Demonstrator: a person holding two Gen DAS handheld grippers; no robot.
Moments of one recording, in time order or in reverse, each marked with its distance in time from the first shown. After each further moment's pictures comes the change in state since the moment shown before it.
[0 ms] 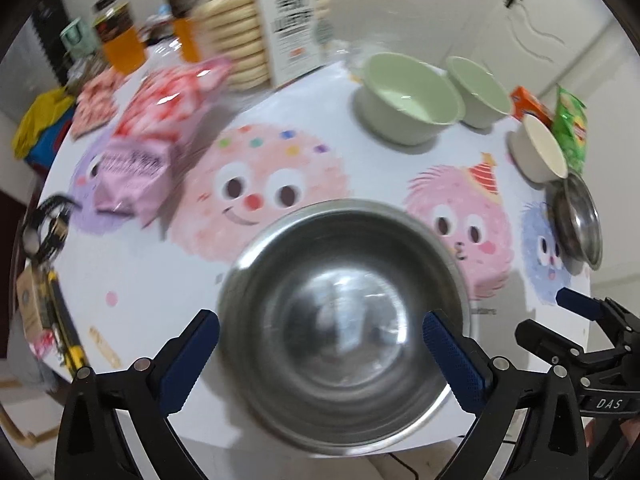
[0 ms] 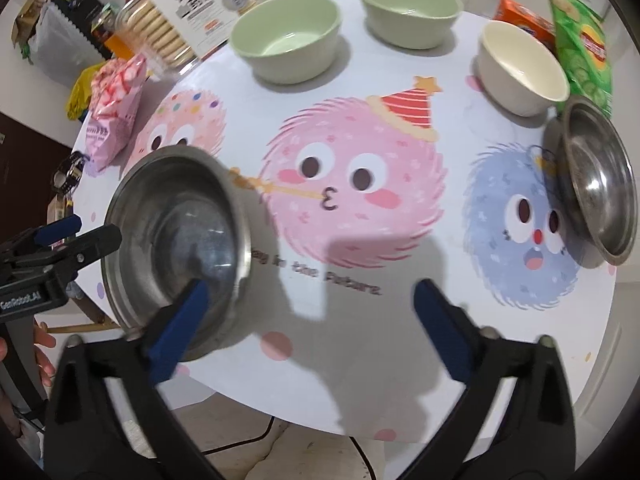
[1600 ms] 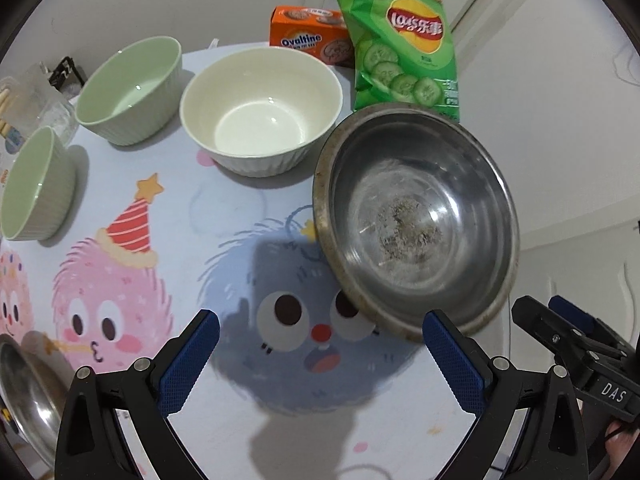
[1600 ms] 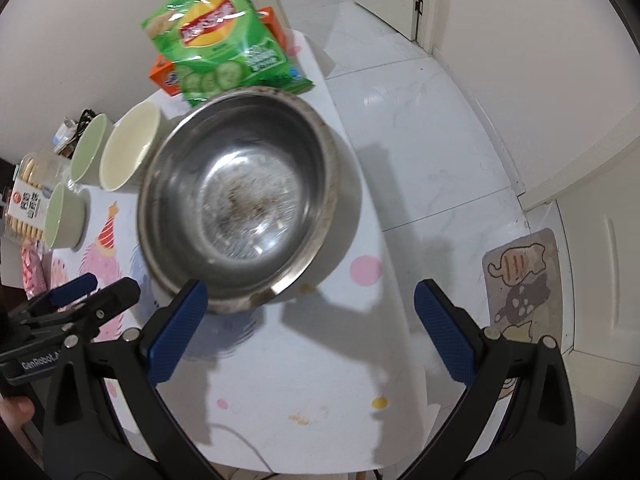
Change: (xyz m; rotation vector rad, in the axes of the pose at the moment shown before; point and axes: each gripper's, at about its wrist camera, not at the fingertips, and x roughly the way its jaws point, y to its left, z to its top) left arm 0.093 -0.345 0.056 0.203 0.097 -0.111; right arm -0.067 -0.335 -0.023 0.453 -0.120 -0.080
